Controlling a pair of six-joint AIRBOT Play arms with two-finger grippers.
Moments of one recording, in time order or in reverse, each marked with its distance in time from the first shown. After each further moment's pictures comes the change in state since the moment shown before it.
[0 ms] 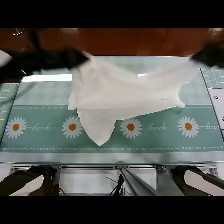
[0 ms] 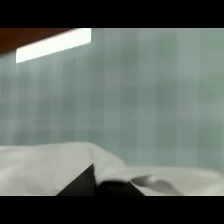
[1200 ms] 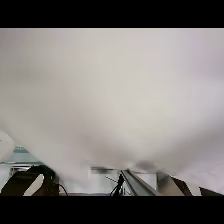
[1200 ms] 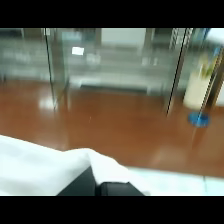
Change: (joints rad) left arm 0.080 0.433 0.562 0.498 -0.288 -0.236; right arm 0.011 0.621 0.393 -0.232 0.270 0.087
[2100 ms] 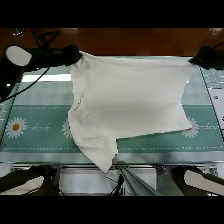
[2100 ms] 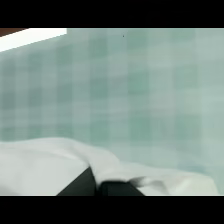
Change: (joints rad) left arm -0.142 -0.596 -0.632 -0.096 0.557 -0.013; right arm 0.000 -0.708 -0.544 0.186 -0.375 -0.125
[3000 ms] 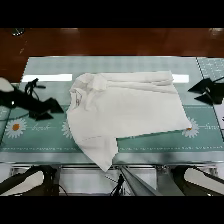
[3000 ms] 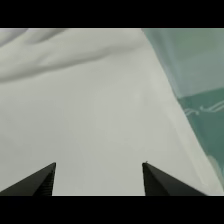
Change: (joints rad) left arm 0.401 0.132 -0.459 0.179 -0.668 0.003; right arm -0.253 0.066 -0.397 0.015 0.138 -0.014
